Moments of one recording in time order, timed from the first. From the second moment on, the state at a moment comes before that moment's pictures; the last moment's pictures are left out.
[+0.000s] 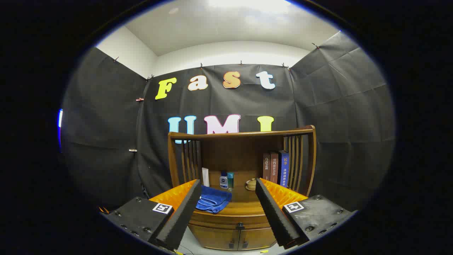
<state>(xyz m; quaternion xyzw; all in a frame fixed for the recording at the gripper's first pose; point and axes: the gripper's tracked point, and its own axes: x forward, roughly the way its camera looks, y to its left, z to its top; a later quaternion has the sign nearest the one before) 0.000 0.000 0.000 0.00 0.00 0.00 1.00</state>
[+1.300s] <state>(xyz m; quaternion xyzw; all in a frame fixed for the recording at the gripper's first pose) 0.013 -0.004 -0.006 0.00 0.01 -0.01 1.00</state>
